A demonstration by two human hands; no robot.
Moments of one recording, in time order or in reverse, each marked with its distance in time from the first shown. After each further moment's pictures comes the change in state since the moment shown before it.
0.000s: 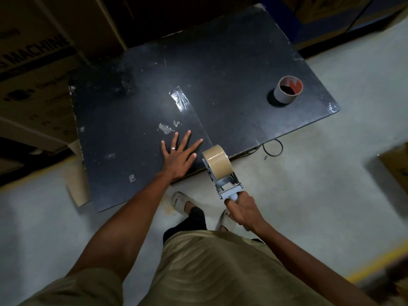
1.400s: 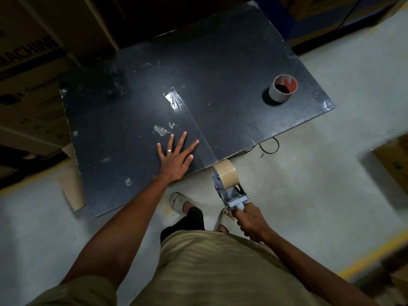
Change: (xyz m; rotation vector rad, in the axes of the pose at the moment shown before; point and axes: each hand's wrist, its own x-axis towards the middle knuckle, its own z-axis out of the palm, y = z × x) left_hand 0.000 0.001 0.001 0.008 -0.005 -0.008; right_hand -0.012 0.030 -0.002 0.178 -0.039 0.256
